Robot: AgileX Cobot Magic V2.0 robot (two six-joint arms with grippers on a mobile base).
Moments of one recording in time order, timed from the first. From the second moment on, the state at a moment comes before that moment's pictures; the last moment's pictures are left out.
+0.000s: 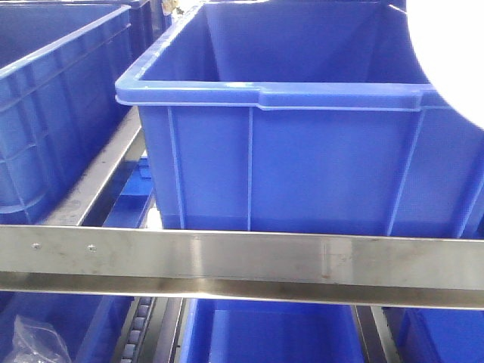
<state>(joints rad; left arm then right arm) -0.14 0.27 -0.23 0.00 0.06 0.11 -0.01 0.24 -0.22 -0.04 -0.01 0.10</state>
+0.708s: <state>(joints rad) -0.14 0.27 -0.23 0.00 0.06 0.11 0.10 1.11 -0.64 -0.14 -0.47 0.10</state>
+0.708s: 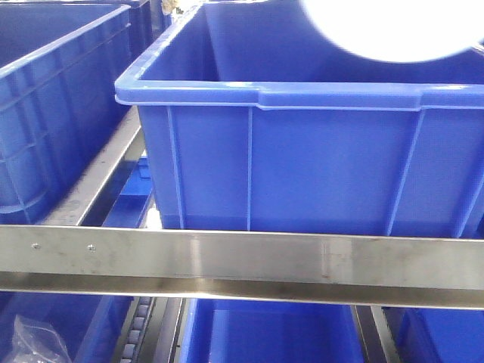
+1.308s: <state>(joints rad) -0.14 0.27 -0.23 0.00 0.06 0.11 0.16 1.53 -0.94 -0.14 -0.38 0.11</state>
